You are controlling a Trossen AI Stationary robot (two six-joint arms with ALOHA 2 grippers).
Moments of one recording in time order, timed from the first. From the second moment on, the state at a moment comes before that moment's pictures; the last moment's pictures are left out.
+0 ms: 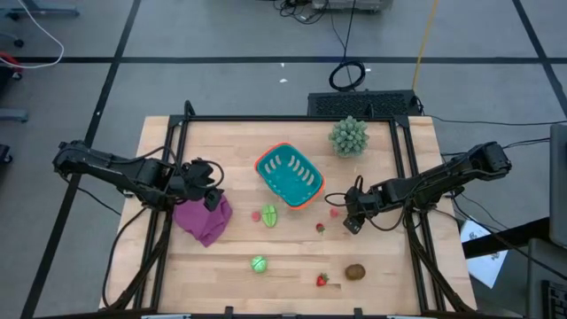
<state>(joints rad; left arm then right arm) -0.24 0.92 0.82 -0.94 -0.39 -0.96 0.20 1.28 0.51 -0.48 -0.01 0.96</state>
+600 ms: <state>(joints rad) -0.24 0.92 0.82 -0.94 -0.40 -0.96 0.20 1.19 0.54 -0.45 -0.01 0.94</state>
